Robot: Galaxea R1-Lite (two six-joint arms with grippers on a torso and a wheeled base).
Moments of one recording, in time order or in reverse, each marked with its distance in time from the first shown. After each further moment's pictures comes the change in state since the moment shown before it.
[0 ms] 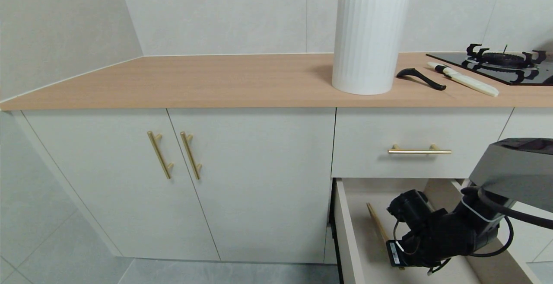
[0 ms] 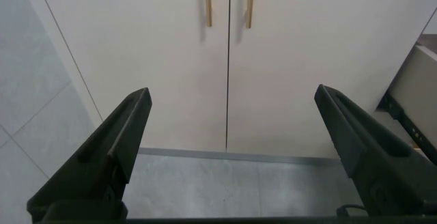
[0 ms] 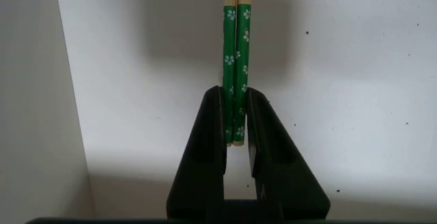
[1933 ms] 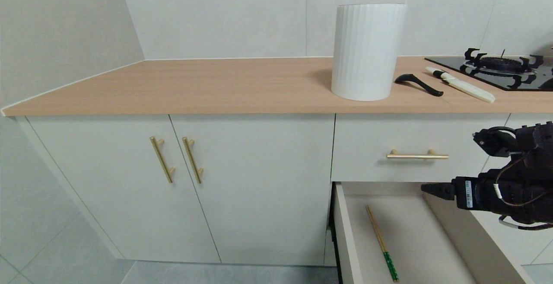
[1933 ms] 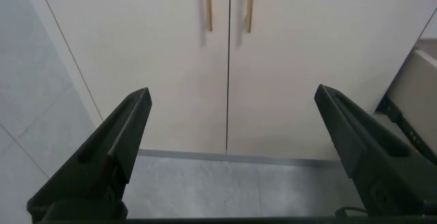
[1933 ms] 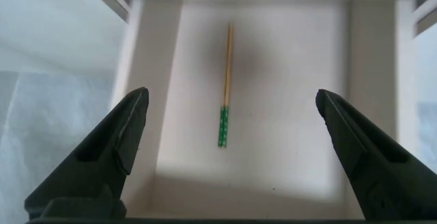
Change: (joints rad) left arm 0.000 0.000 -0.002 -0.001 0.000 0.000; right arm -0.152 -0.741 0.073 0.102 0.064 -0.136
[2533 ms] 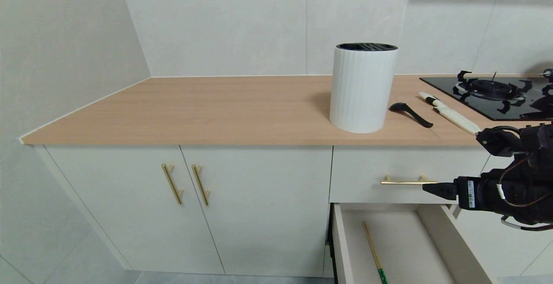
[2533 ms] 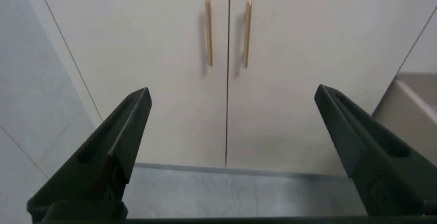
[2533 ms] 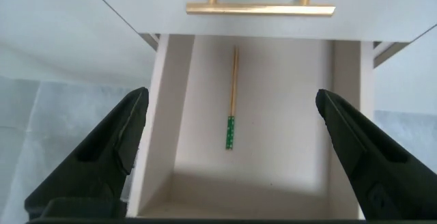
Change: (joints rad) left arm 0.000 0.000 0.002 0.002 0.000 0.000; right arm 0.001 -0.011 0.007 0.001 0.000 0.000
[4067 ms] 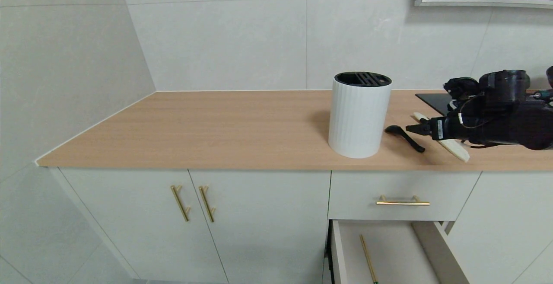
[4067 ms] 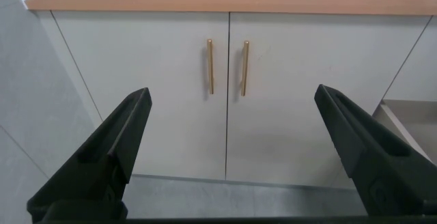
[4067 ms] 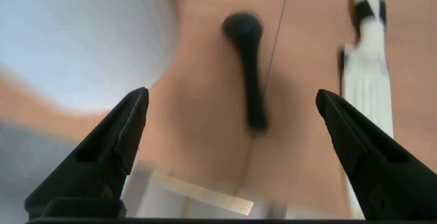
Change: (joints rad) left arm 0.000 0.000 0.000 0.000 0.000 0.000; right arm -0.218 0.481 -0.630 -0.041 0.240 -0.319
